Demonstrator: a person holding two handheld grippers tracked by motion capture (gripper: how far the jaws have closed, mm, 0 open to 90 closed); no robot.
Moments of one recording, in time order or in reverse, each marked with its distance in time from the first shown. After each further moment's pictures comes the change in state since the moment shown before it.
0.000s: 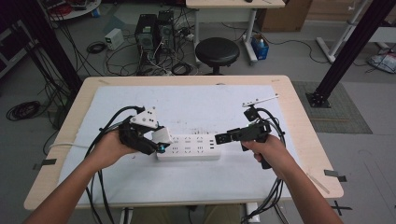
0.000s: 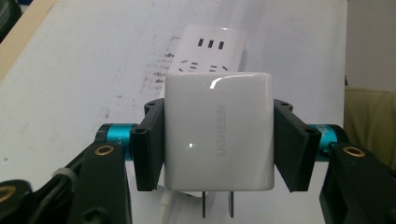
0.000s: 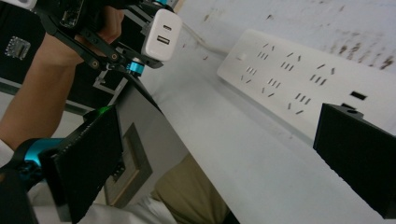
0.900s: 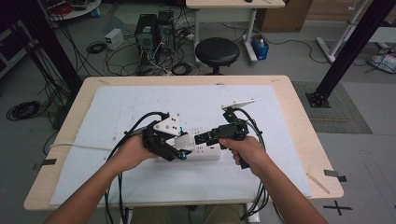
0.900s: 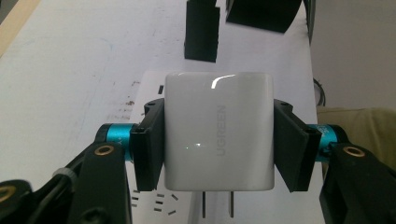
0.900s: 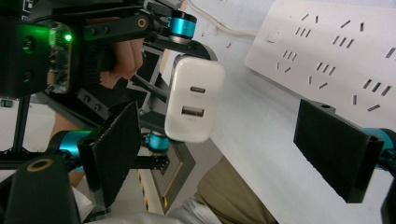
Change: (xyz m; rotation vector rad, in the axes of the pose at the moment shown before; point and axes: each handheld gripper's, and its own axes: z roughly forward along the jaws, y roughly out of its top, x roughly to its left) left arm -0.020 0.029 0.037 -0.061 -0.097 0.080; right arm -0.005 0.012 0.052 0.083 0.111 0.199
